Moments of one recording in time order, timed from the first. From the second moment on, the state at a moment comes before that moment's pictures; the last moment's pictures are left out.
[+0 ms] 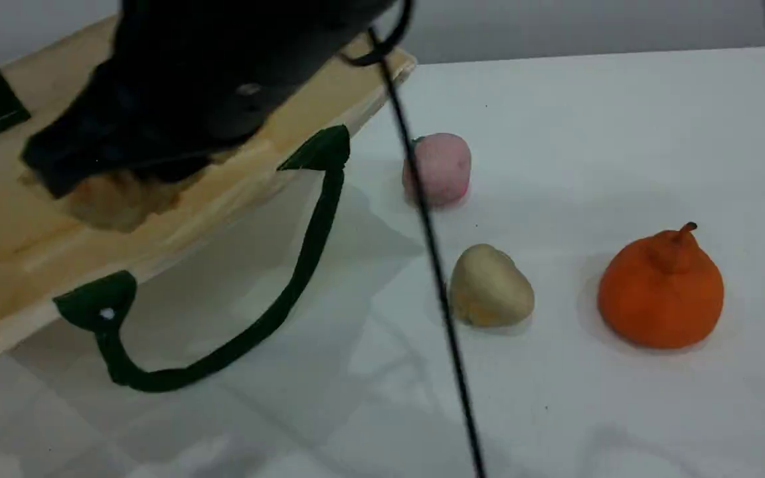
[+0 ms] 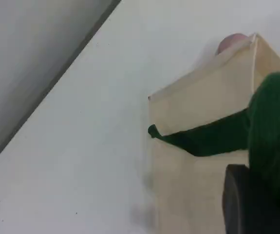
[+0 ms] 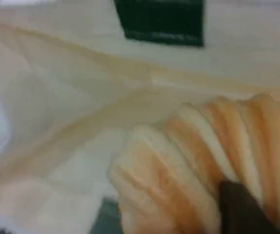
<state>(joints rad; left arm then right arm) -0.14 1.58 -1.75 -0.33 1.22 0.83 0.98 1.92 -1.23 0.15 0.10 -0.12</state>
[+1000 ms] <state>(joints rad) -0.14 1.58 -1.75 -0.34 1.22 0.83 0.98 1.90 -1.39 0.13 0.35 -0.10</state>
